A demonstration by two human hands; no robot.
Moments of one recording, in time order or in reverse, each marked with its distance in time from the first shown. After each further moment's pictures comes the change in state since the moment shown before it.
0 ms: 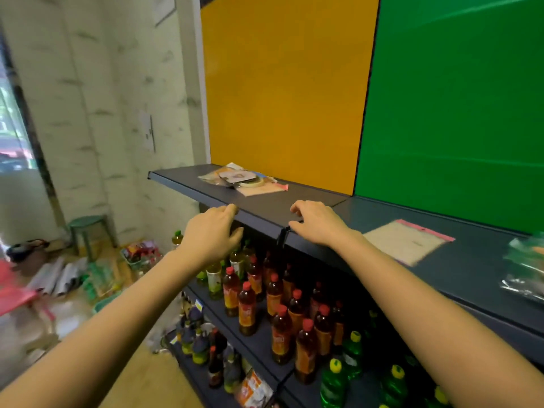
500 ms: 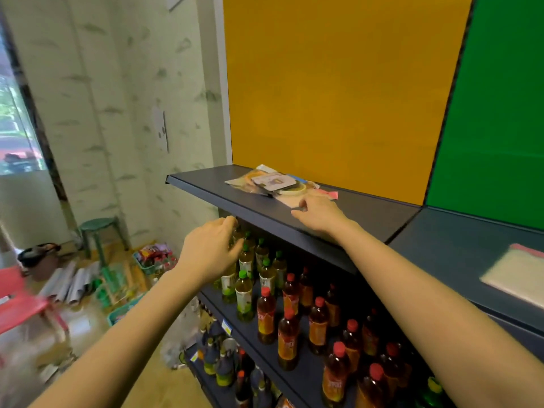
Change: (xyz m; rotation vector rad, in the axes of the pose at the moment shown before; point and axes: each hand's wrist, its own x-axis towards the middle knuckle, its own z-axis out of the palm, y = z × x) left_hand 0.060 -0.155 0.067 -0.023 0.003 -0.030; right_hand 0.190 -0.065 0.070 0.080 -0.029 0.118
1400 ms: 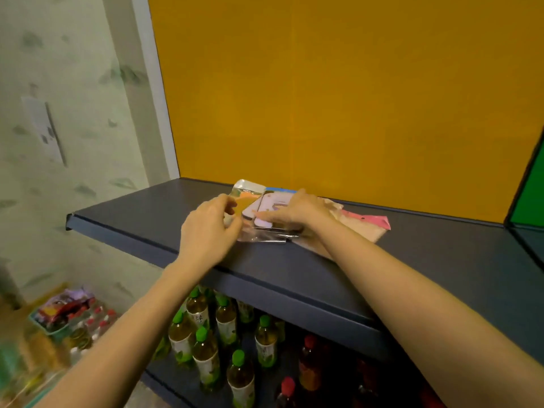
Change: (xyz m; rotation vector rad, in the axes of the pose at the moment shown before) left_hand 0.280 -0.136 0.166 -0.440 0.112 0.099; right_hand 0.287 -0.030 0.071 0.081 0.015 0.585
